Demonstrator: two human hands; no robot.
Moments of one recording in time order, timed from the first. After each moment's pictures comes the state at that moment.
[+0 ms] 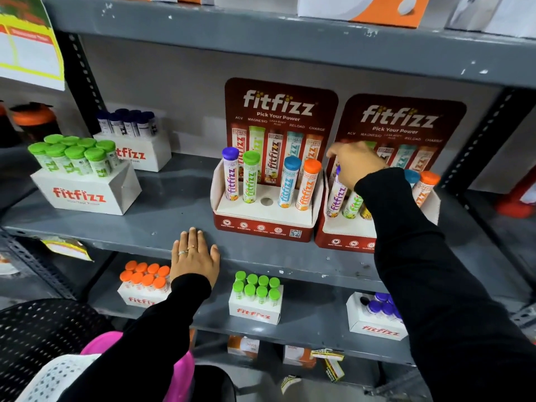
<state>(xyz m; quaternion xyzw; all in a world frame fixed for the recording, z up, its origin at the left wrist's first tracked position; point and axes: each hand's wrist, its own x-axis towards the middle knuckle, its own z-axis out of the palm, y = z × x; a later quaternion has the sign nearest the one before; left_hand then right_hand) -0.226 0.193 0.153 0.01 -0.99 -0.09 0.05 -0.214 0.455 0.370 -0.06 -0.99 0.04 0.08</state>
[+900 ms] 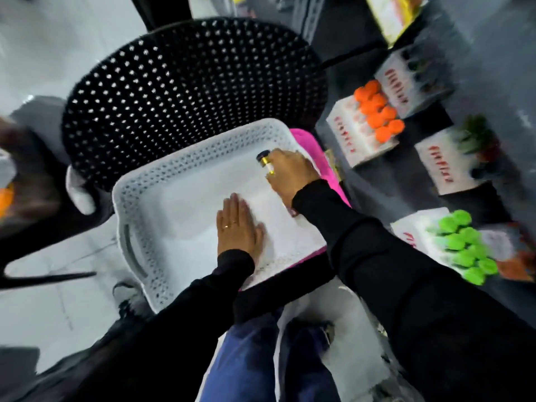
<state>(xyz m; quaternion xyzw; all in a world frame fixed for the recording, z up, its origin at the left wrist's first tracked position) 0.010 0.029 -0.050 0.41 -0.88 -0.24 -0.10 -0.142 0.030 0.040 0.44 -0.86 0.06 -0.26</state>
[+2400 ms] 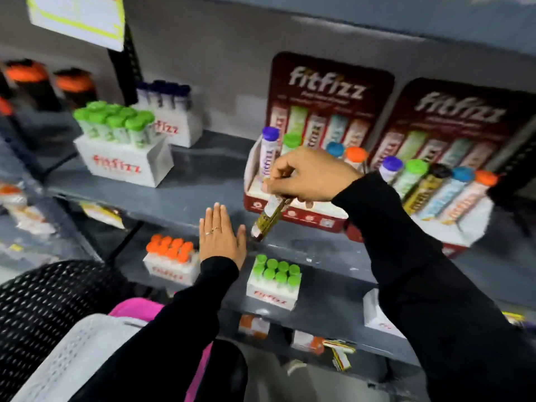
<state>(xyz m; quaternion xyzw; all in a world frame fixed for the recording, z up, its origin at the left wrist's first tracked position) -0.219 0.186 0.150 0.00 -0.97 -0.22 0.13 -0.190 0.328 0.374 0.16 -0.96 0.21 -0.07</state>
